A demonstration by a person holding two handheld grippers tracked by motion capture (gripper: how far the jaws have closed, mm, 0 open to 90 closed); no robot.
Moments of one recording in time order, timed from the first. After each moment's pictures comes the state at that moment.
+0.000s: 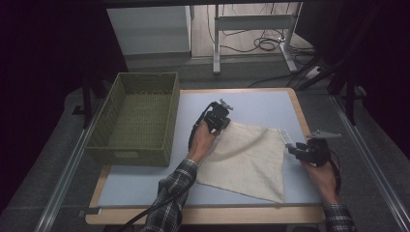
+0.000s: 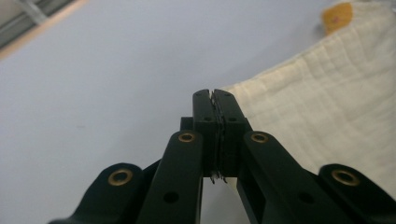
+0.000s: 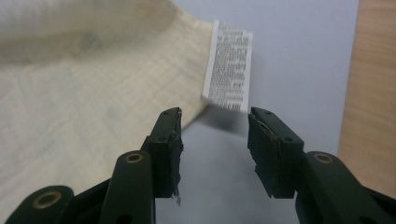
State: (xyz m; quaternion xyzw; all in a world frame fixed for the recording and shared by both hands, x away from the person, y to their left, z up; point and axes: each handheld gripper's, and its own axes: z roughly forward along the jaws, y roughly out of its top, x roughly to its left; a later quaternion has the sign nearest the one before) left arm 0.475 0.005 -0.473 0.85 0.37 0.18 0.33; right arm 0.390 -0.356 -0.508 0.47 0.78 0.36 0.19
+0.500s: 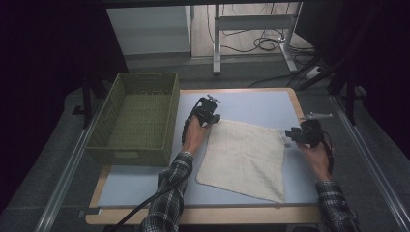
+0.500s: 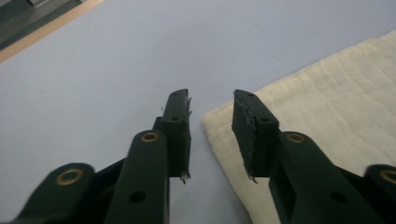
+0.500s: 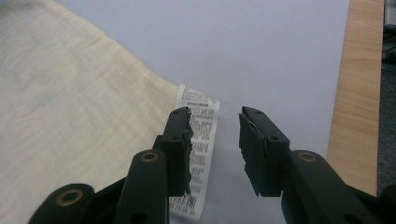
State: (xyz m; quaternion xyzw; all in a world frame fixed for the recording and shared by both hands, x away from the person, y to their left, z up) left arm 0.517 0.031 -0.507 0.83 0.42 0.19 0.31; right arm 0.447 -0.343 -0.493 0.47 0.79 0.35 0.20
